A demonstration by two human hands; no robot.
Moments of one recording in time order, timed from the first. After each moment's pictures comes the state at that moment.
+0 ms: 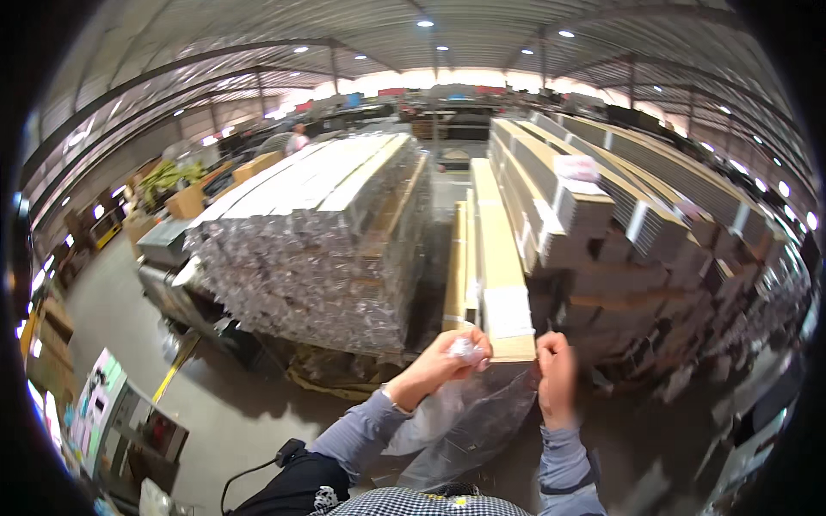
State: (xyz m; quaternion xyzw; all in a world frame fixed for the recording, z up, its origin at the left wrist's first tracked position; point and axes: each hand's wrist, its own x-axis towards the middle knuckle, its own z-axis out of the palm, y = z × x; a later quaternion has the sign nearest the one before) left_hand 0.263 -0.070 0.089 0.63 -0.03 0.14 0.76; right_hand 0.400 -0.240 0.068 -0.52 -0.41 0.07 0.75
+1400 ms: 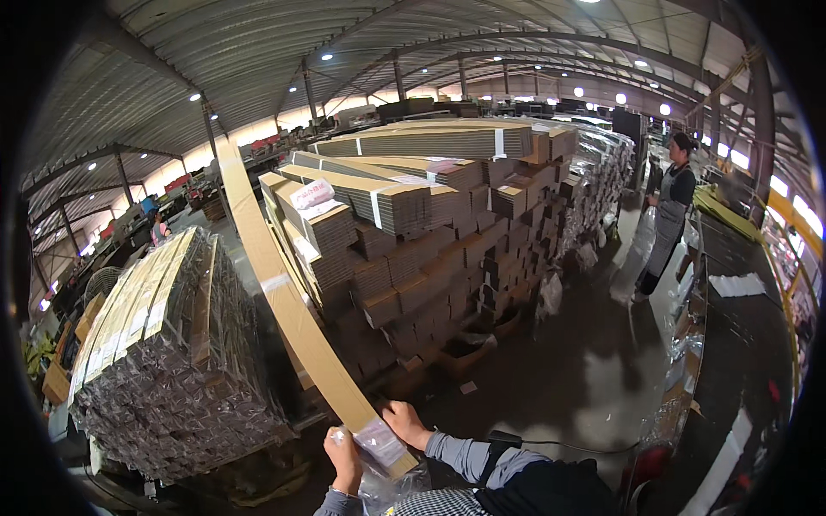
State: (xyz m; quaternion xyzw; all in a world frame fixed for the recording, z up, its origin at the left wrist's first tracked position) left_hand 0.279 -0.102 -0.110 0.67 0.22 0.36 0.62; right_hand 0.391 -0.233 -0.119 -0.74 -0.27 -0.01 0.61
